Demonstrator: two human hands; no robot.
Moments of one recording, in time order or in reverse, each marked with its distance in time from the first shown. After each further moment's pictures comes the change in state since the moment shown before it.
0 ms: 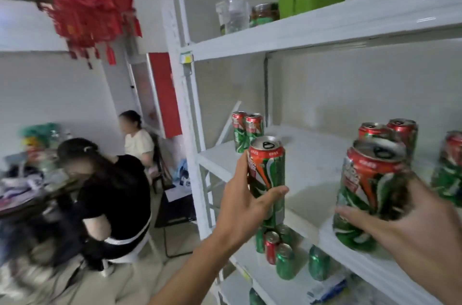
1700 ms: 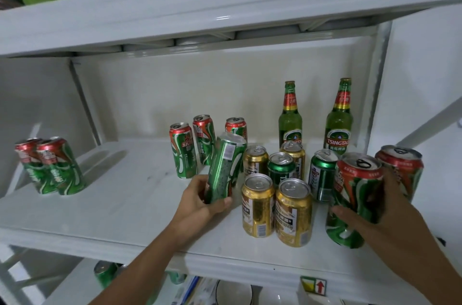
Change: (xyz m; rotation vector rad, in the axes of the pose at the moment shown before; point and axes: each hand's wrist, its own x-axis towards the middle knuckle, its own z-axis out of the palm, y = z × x) left_hand 0.031 -0.009 0.254 -0.288 -0.591 -0.171; right_hand -0.069 0.075 -0.242 -0.347 0.402 0.382
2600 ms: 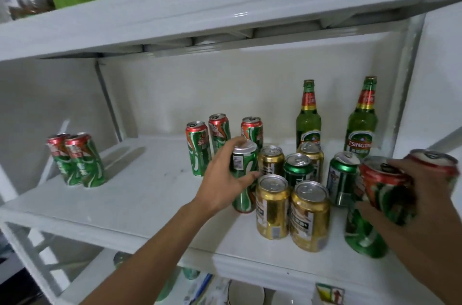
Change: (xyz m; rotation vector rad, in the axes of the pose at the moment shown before) left_hand 0.029 0.054 0.018 0.418 0.099 0.379; right_hand 0.011 0.017 0.003 0.012 0.058 -0.228
